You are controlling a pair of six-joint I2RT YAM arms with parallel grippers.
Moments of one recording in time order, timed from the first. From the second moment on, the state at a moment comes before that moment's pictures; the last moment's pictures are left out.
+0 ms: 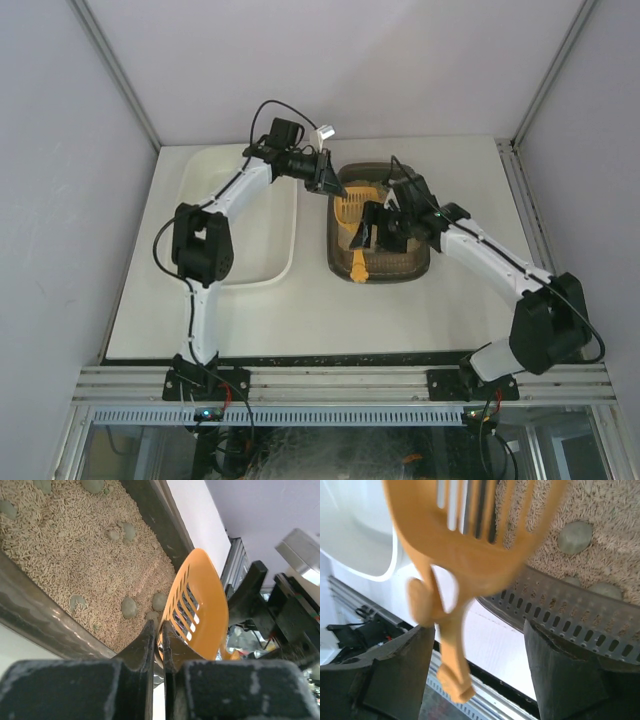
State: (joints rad) left arm -0.39 2.20 2.00 -0.63 0.94 -0.25; right arm 0.50 1.49 1.19 -0.62 -0.31 0.55
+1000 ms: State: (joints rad) left arm -0.33 1.88 1.53 -0.24 0.54 -0.68; right arm 0.40 1.26 0.92 -0.23 -0.42 0.82
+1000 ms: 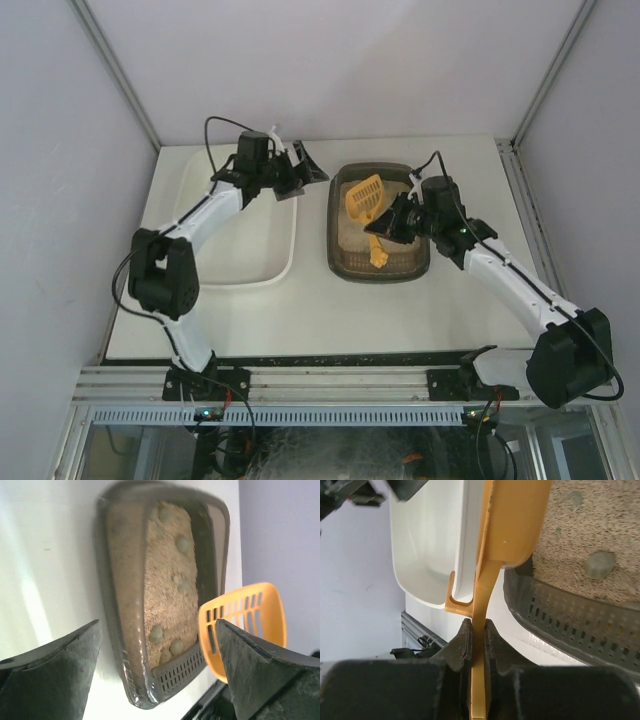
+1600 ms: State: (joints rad) left arm -0.40 1.92 1.51 -0.19 0.05 -0.97; right arm 0.34 1.66 1.22 -0.54 -0.34 0.65
